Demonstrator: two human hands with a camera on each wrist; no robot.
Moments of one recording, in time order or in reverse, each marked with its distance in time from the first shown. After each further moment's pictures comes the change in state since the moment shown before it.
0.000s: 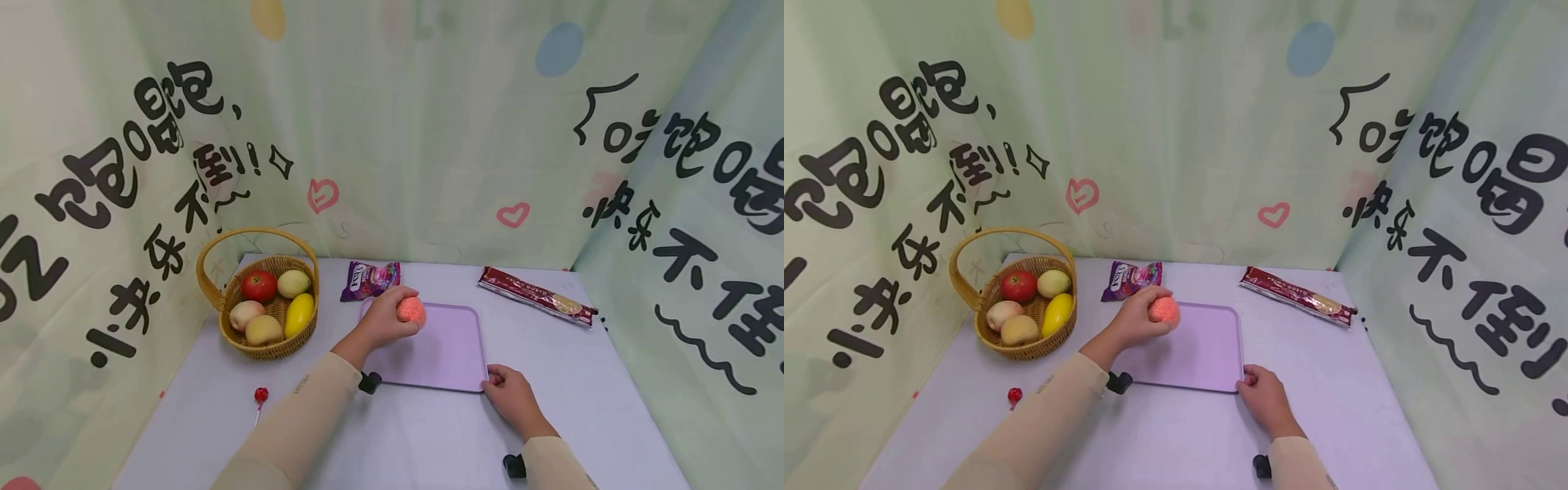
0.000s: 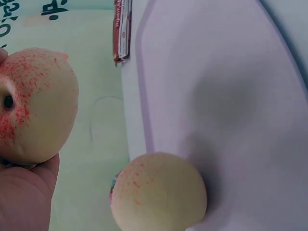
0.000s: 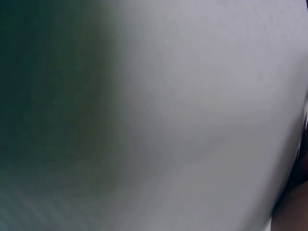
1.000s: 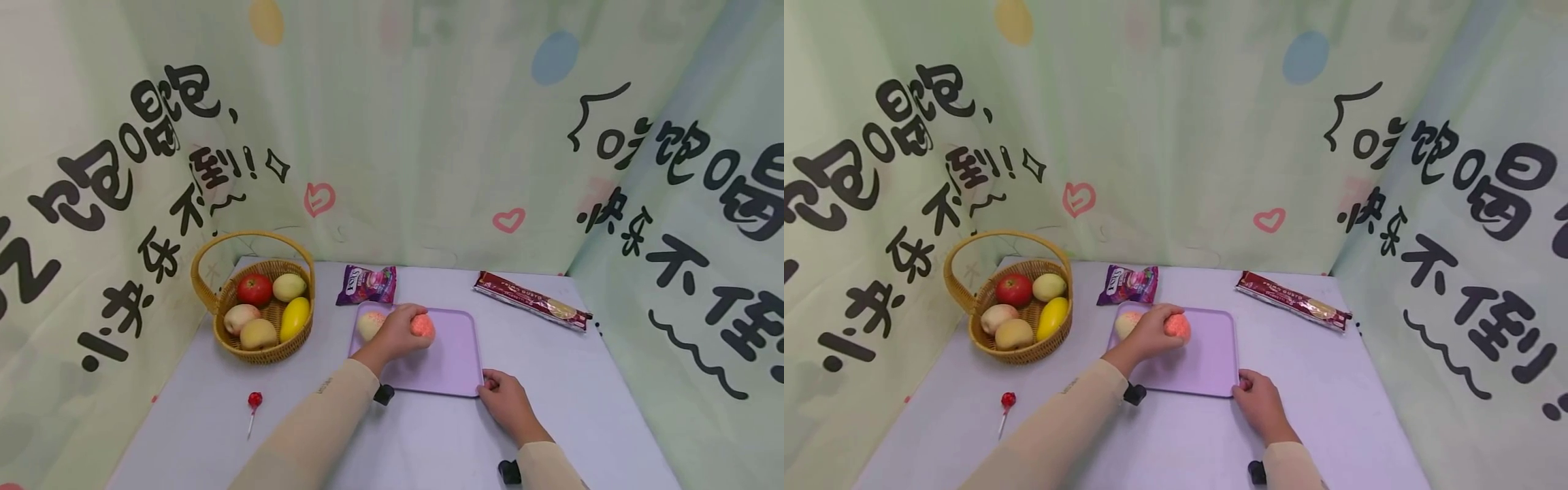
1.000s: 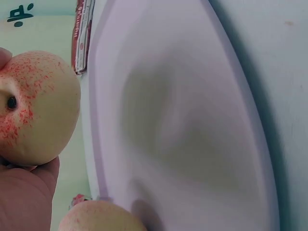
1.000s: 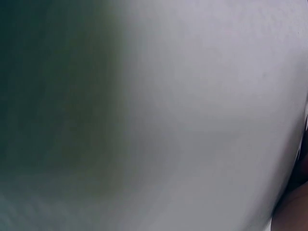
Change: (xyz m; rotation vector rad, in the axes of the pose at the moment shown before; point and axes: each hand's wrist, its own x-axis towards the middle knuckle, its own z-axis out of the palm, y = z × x) left_hand 0.014 -0.014 0.047 0.048 -0.050 -0.065; right_hand -0.002 -0.002 0.000 0.016 -0.005 -0.003
